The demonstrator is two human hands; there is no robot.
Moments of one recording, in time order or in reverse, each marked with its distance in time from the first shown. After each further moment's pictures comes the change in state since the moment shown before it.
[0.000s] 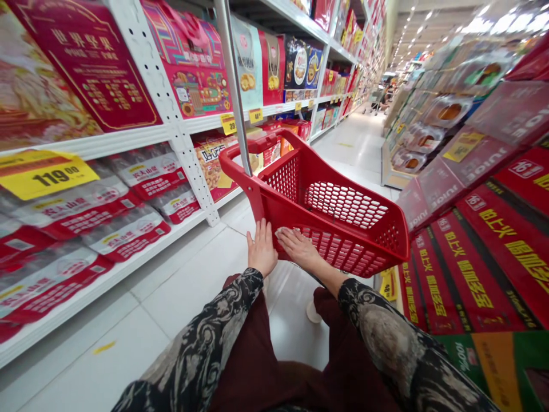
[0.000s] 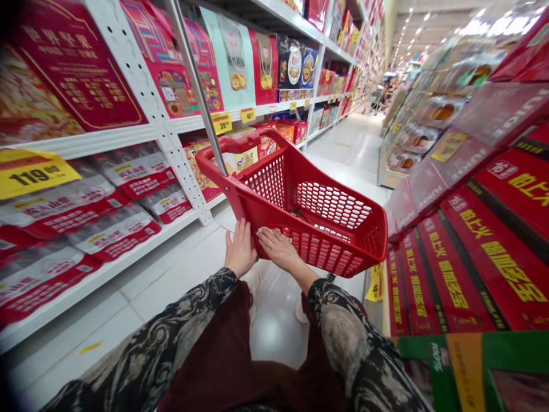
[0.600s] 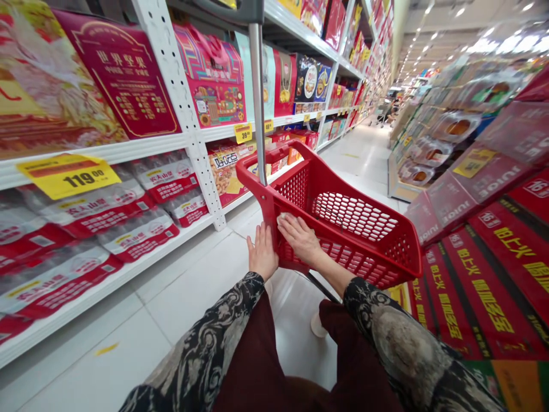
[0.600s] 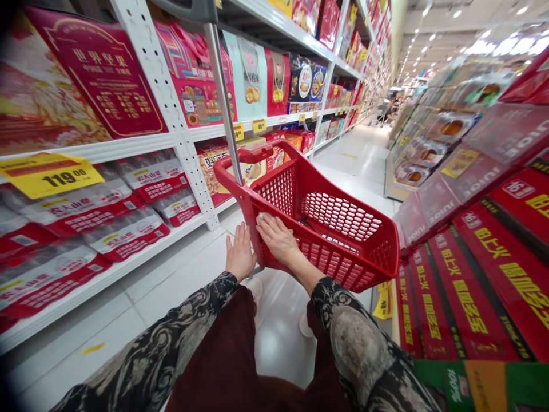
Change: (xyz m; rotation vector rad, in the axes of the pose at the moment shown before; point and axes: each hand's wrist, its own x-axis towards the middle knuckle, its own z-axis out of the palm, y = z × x) left_hand 0.006 -0.021 -0.010 -0.018 0.030 -0.087; right_hand 0.061 0.013 -0.036 -0.012 0.157 0.050
